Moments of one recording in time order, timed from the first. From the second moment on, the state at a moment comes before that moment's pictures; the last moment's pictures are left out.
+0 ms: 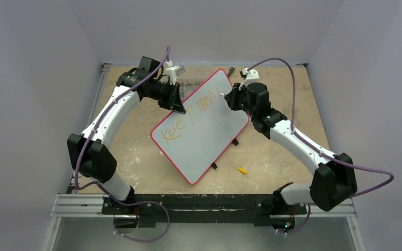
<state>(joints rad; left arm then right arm) -0.34 1.63 1.60 -0.95 0.63 -0.04 0.49 1.35 1.01 0.01 0.06 0.32</state>
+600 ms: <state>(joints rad) -0.34 1.63 1.60 -0.95 0.64 -0.04 0.49 1.40 1.13 -0.02 0.04 0.32</state>
